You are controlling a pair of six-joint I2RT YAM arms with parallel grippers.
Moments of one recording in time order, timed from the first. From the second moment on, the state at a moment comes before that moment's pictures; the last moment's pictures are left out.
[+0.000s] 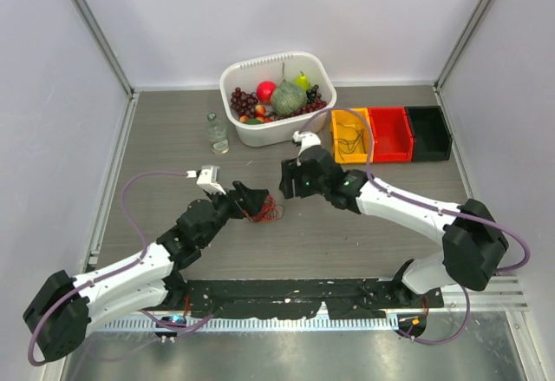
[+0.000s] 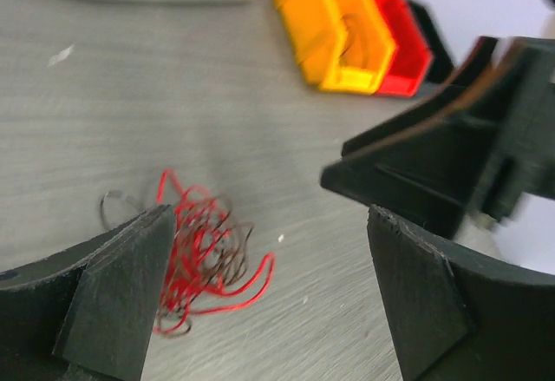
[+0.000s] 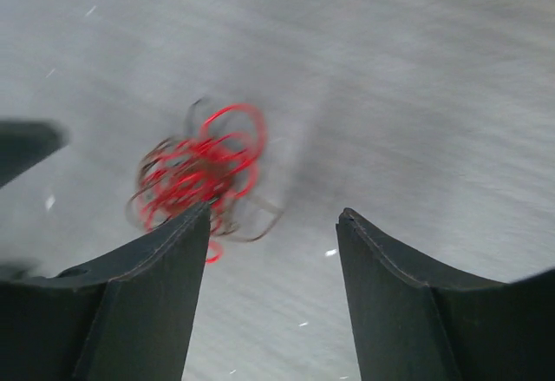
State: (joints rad) left arm -0.80 0.83 0.28 0.45 -0.27 -0.68; right arm 0.79 1.42 0.98 -0.22 0.15 0.44
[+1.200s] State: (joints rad) left arm -0.62 1.43 0.55 0.26 0.13 -0.78; right arm 1.05 1.34 0.86 -0.10 0.16 0.43
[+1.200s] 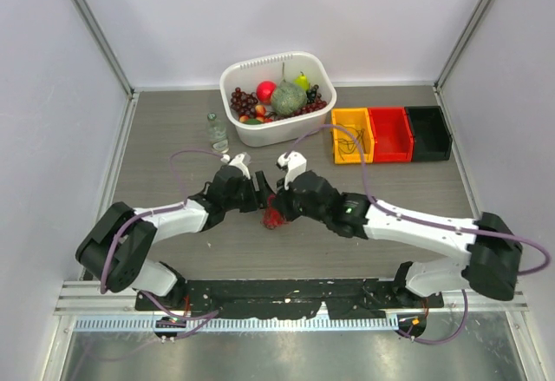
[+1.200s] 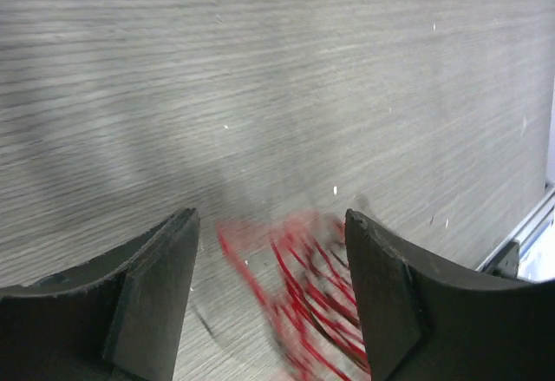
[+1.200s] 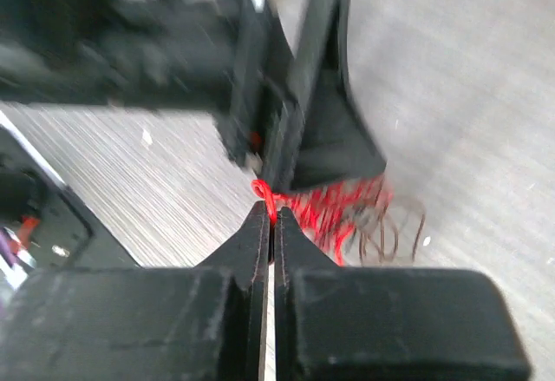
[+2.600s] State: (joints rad) left arm -0.69 1.05 0.20 0.80 0.24 -0.77; right arm 1.05 1.20 0.92 -0.18 0.22 0.52
